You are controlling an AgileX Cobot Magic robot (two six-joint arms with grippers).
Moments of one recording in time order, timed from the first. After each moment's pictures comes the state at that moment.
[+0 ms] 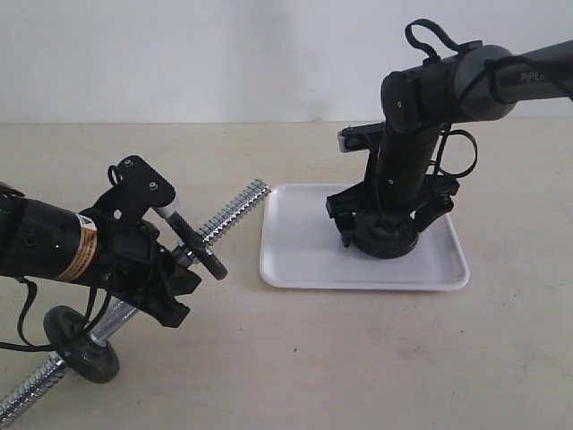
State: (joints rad) left arm -0.36 1.71 -0.70 1.55 -0.27 -1.17; right arm 0.38 2.22 -1.57 -0.06 0.84 0.17
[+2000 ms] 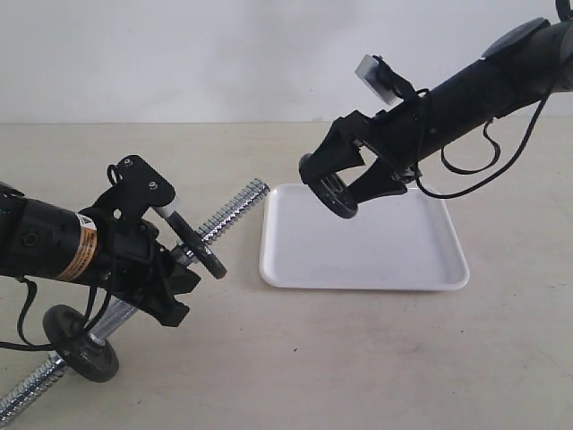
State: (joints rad) left arm -0.36 1.71 -0.70 1.55 -0.26 -1.17; right arm 0.15 2.13 -1.54 1.05 1.19 -0.83
